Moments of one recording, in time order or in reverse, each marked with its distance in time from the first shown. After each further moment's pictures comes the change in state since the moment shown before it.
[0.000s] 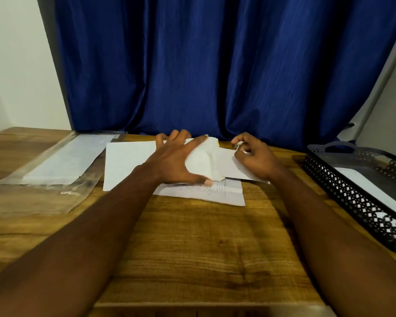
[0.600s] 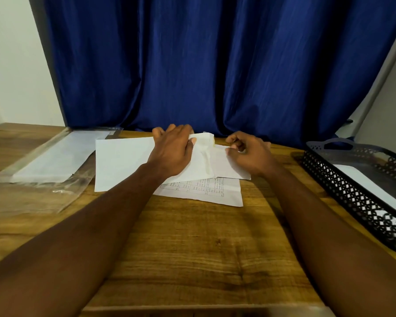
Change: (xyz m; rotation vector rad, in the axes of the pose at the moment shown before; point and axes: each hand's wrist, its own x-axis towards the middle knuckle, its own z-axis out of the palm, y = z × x) left_hand 0.020 0.013 0.012 -0.091 0.289 -0.161; right_hand 0.005 0.000 0.009 -0.156 0.042 -0.013
